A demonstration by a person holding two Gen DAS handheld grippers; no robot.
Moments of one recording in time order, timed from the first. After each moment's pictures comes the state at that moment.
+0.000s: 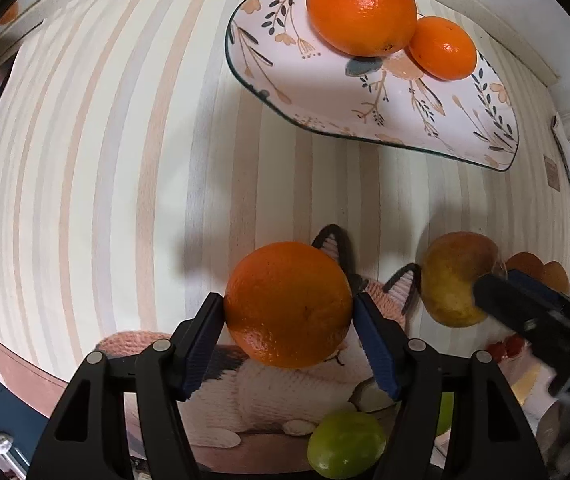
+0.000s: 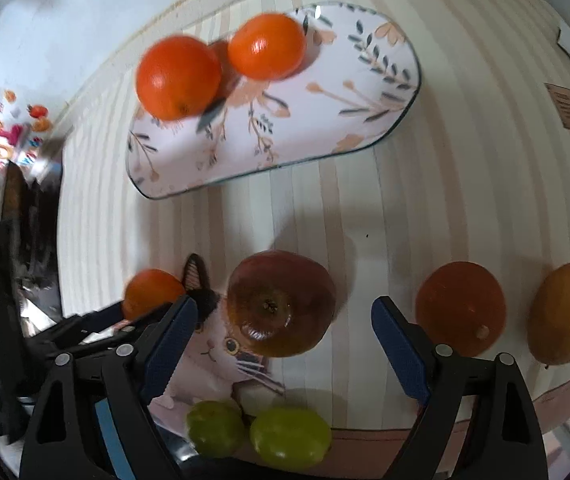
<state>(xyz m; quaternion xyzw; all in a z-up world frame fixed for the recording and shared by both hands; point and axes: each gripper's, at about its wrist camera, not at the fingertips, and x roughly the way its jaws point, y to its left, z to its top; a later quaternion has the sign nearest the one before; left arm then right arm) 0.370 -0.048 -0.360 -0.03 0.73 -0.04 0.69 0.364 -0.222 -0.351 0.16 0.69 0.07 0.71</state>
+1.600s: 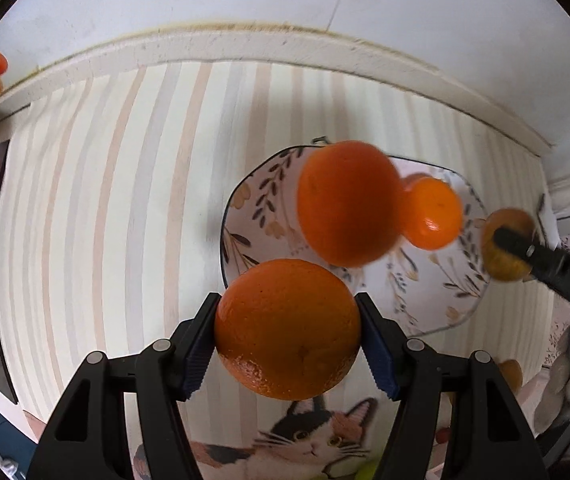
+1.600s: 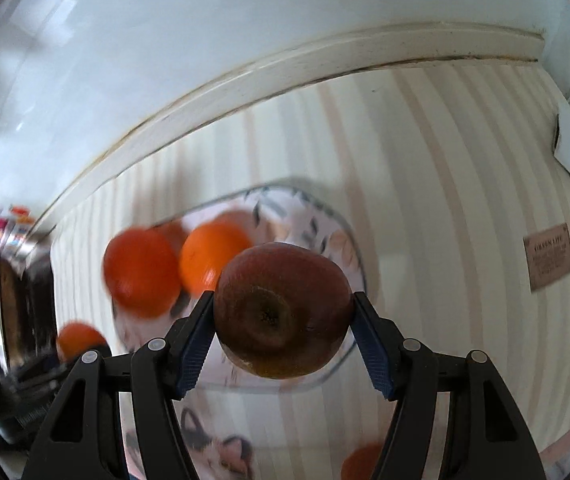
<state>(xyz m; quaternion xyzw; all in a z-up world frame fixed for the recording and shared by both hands) 0.492 -0.037 -0.313 -0.05 0.68 -0.05 0.73 0.515 -0.302 -0.322 0.20 0.63 0.01 0.75</state>
